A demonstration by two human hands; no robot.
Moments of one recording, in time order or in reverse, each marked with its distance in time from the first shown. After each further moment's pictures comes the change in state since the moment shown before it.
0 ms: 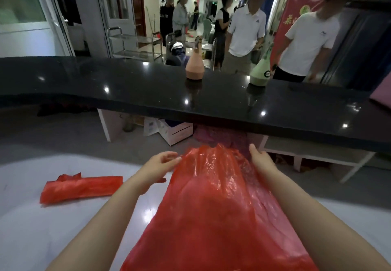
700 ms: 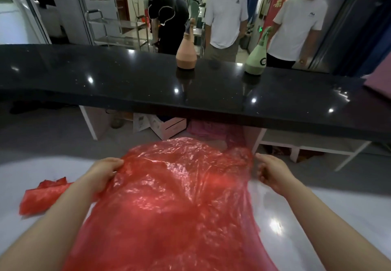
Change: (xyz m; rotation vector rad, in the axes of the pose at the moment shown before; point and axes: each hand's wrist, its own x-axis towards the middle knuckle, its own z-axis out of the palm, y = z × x) left_hand 0.048 -0.078 -0.091 -0.358 0.309 -0.360; right_hand 0.008 0.051 -0.017 0.477 -0.123 0.155
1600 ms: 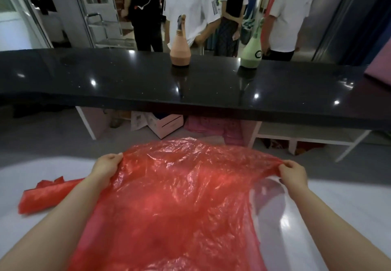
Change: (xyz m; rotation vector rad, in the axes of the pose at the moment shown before) left_hand 0.009 -0.006 0.015 0.232 0.196 0.194; right_hand 0.018 0.040 -0.057 -0.290 0.408 -0.163
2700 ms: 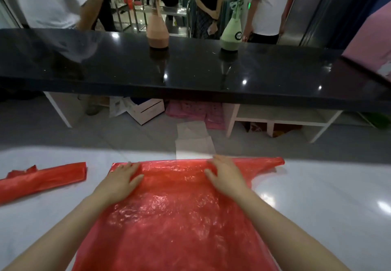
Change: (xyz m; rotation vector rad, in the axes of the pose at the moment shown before) left_hand -0.071 -0.042 0.058 1.039 -0.398 0.567; right_hand -0.093 0.000 0.054 -0.709 -0.463 -0.649
